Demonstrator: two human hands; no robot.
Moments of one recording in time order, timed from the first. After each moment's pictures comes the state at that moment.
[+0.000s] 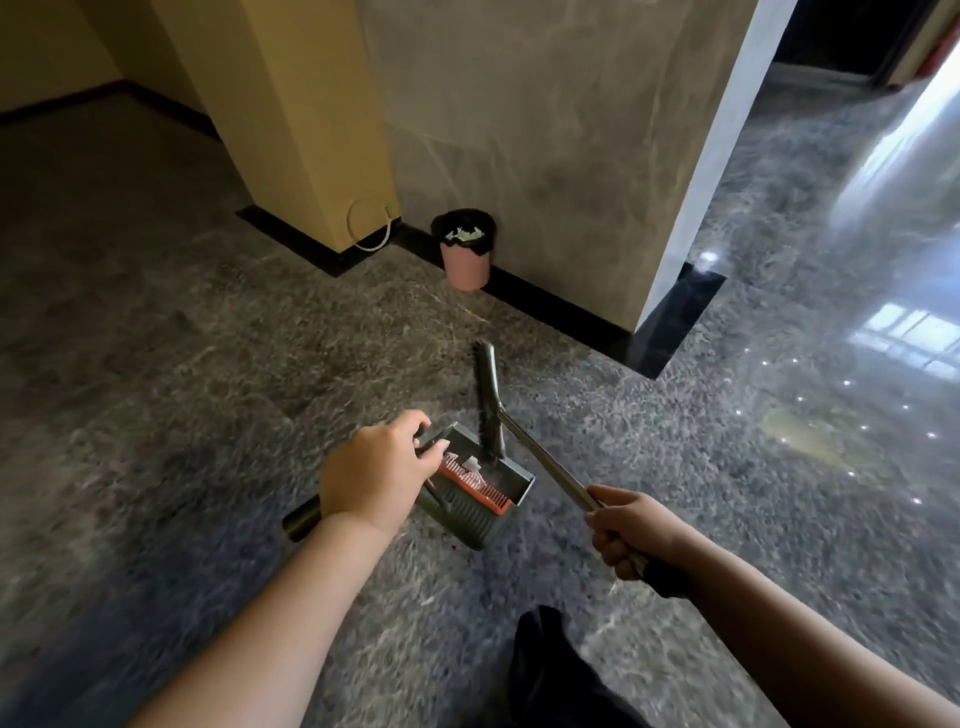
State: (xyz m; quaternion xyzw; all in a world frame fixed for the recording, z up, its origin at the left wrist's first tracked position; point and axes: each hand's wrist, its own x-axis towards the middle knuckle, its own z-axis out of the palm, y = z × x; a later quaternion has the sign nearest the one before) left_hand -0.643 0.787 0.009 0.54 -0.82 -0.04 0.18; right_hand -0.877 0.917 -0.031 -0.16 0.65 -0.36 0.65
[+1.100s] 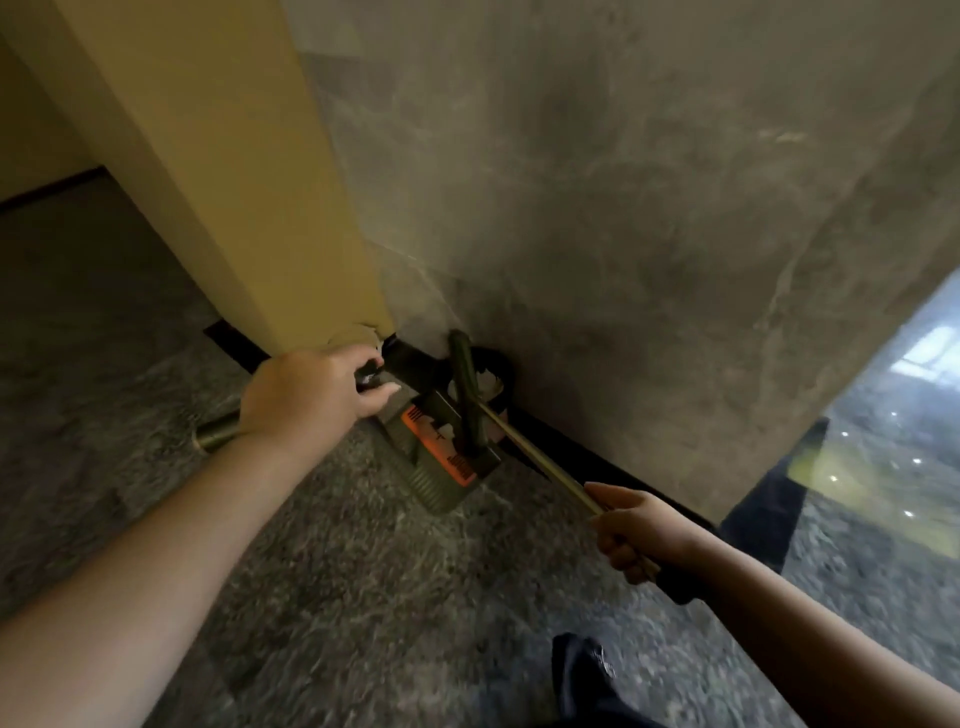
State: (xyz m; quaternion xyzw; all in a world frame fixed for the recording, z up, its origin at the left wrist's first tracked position) left_hand -0.911 0.032 0.117 0.43 -0.87 0.11 0.19; right_hand -1.181 0.209 -0.022 -0.24 0.64 -0.37 0.63
